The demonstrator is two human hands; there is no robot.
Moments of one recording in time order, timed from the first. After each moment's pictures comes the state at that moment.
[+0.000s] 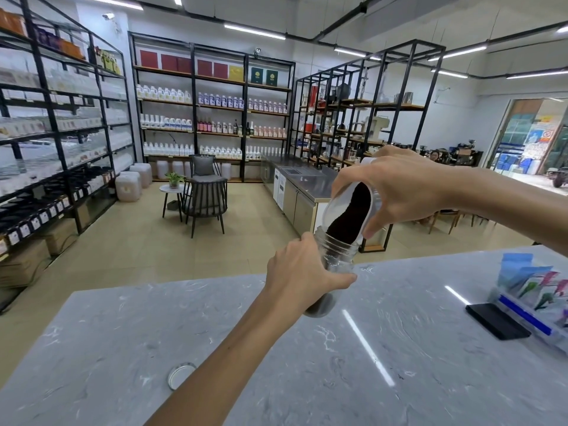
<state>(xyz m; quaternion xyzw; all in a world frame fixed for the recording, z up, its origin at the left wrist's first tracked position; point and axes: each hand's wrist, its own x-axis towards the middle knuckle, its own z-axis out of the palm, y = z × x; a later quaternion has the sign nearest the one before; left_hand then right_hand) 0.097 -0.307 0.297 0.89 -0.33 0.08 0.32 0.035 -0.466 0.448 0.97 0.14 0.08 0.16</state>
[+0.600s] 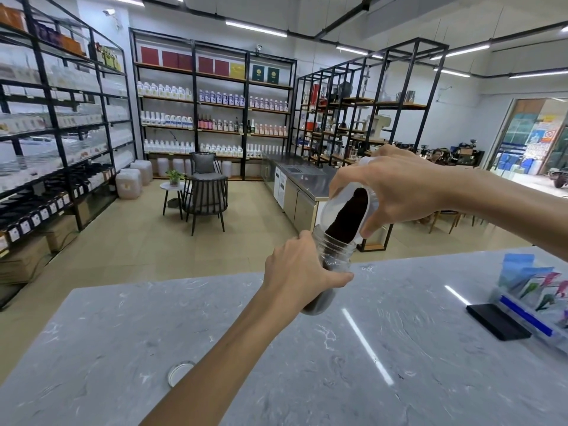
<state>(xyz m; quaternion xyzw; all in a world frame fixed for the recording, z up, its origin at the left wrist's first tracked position) 0.104 -0.308 0.295 0.89 -0.33 0.09 0.30 0.040 -0.463 0.442 0.97 0.14 0.09 0.17</state>
